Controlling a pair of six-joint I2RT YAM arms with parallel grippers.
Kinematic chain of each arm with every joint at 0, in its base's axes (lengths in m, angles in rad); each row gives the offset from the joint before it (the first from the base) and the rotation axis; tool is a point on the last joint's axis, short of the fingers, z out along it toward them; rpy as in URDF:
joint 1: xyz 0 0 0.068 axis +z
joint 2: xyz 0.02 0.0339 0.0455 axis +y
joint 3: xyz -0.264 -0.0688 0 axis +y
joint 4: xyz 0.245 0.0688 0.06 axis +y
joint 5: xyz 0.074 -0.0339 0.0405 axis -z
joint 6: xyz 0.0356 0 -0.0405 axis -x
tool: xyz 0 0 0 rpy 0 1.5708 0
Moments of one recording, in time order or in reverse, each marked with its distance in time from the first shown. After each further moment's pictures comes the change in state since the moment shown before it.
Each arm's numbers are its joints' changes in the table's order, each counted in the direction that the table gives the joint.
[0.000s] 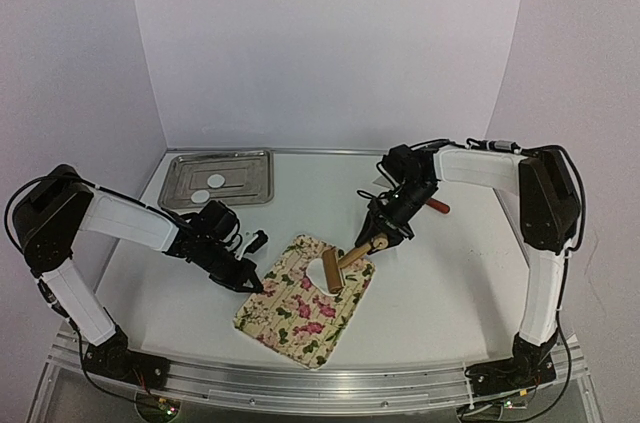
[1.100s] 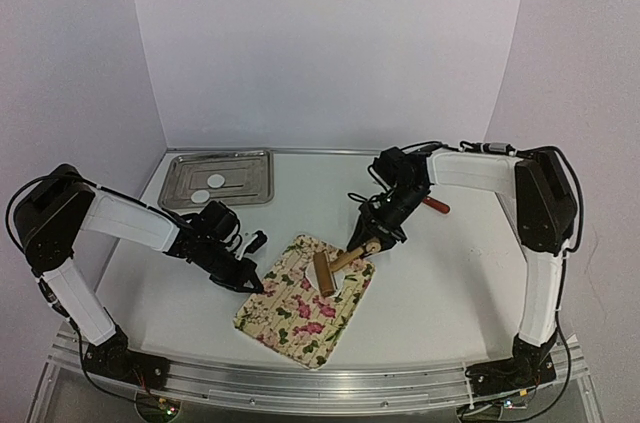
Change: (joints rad) left arm 0.000 0.008 0.000 -0.007 -0.002 0.041; right arm 0.043 0.026 -0.006 -0.020 0.022 0.005
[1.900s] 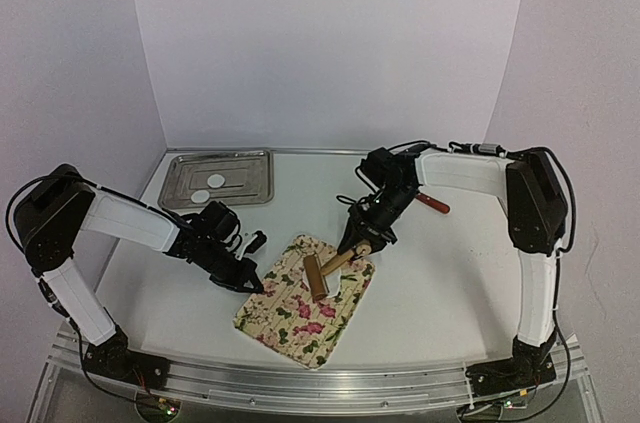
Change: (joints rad) left arm -0.002 0.000 0.000 -0.002 -0.004 0.020; right arm 0.054 0.054 -0.055 0.020 0.005 -0.015
